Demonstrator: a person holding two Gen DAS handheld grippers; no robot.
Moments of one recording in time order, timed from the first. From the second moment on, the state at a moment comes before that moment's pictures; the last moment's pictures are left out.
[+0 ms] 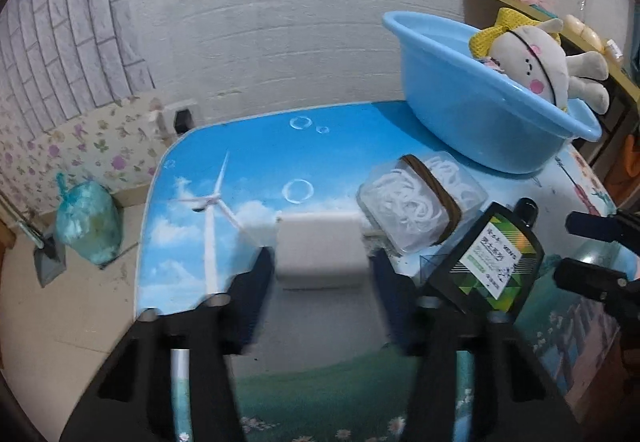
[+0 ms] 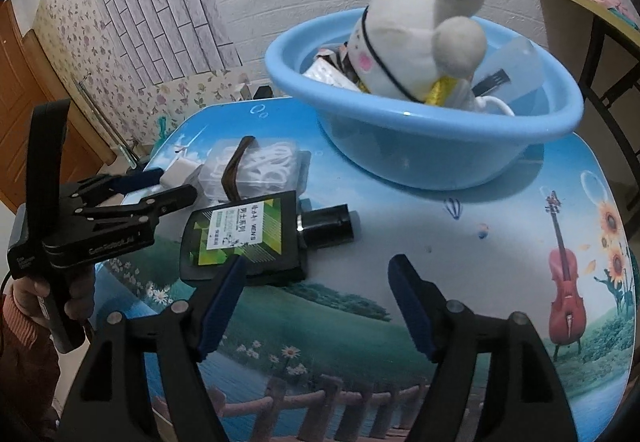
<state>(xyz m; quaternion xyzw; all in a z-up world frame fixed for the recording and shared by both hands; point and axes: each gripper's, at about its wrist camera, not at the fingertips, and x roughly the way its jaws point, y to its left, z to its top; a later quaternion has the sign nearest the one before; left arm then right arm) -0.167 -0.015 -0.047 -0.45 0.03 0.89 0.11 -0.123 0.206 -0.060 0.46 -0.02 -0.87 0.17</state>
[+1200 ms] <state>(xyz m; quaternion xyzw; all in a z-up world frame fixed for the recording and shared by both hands) -0.110 -0.030 -0.040 -0.45 0.00 0.89 0.08 -0.123 0.157 -0.080 0.48 0.04 -0.86 0.18</state>
